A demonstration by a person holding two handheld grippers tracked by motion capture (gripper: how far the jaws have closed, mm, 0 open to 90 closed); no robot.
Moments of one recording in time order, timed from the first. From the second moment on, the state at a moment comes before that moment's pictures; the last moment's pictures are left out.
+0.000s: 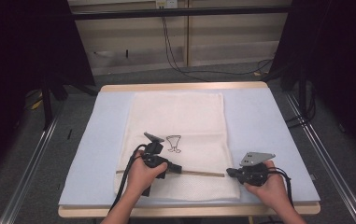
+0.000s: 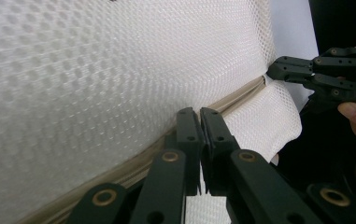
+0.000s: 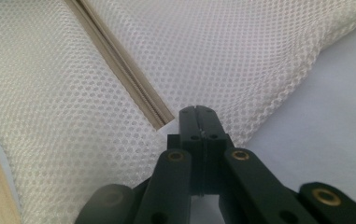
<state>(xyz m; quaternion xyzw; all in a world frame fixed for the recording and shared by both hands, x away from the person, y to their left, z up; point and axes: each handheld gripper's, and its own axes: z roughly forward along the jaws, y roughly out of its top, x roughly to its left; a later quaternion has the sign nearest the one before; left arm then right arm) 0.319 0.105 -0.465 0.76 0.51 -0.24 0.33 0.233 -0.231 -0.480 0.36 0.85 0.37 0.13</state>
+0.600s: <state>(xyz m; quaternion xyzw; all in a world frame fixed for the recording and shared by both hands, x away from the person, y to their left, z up) 0.318 0.174 -0.457 0.74 0.55 -0.21 0.33 0.233 -0.231 -0.480 0.36 0.85 0.37 0.13</state>
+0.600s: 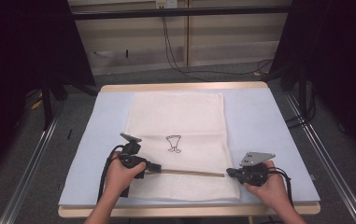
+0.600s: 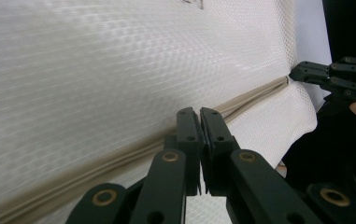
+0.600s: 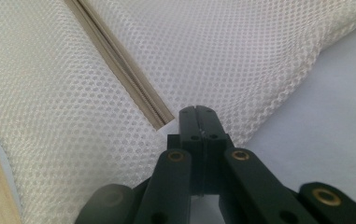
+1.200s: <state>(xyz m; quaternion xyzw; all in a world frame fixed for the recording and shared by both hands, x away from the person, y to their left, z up) 0.314 0.239 -0.458 0.71 0.58 -0.21 0.34 0.232 -0.230 -0.480 0.36 0.85 0.37 0.13</state>
